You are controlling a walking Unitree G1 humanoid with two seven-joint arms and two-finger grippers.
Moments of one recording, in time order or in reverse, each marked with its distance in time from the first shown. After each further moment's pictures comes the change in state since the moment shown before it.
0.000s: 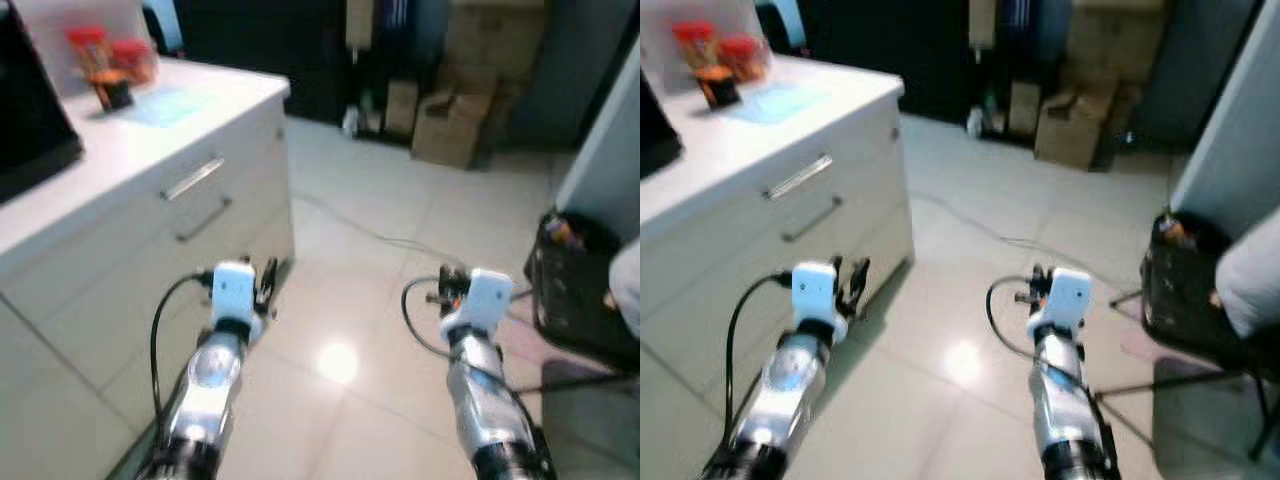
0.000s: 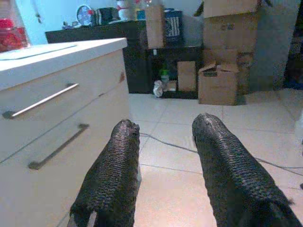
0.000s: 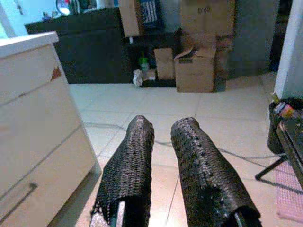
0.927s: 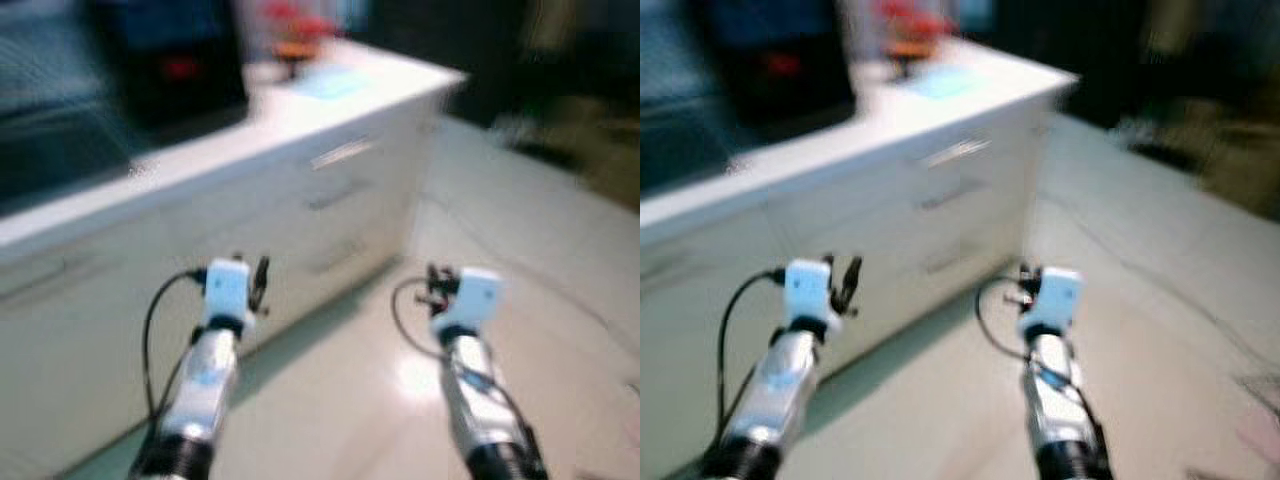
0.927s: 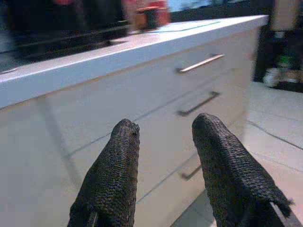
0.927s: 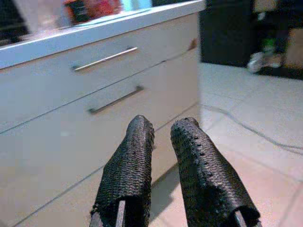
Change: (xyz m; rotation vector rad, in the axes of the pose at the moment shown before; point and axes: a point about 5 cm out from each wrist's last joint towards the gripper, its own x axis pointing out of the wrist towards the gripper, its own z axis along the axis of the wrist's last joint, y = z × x) left arm -0.001 -0.001 -0.003 -0.001 0.024 0.010; right arm -0.002 0.001 -0.002 0.014 0.007 0.027
